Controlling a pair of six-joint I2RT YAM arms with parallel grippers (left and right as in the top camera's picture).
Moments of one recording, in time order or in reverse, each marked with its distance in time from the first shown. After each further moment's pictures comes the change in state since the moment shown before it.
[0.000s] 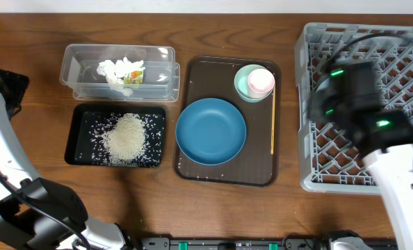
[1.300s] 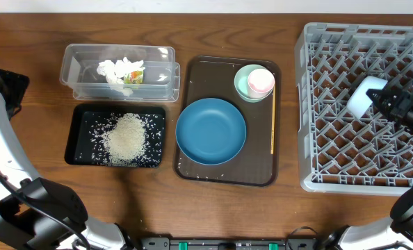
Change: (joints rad) left arm 0.000 0.000 0.000 0.000 0.000 0.000; right arm -0.818 0.484 -0.002 0.040 -1.283 -0.326
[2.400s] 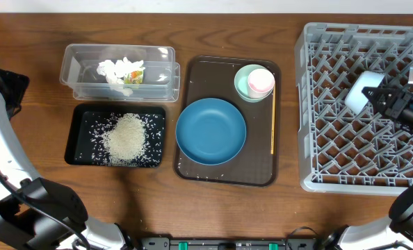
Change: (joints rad) left arm 0.000 0.000 0.000 0.000 0.000 0.000; right arm 0.032 0.000 -0.011 0.046 0.012 -0.111
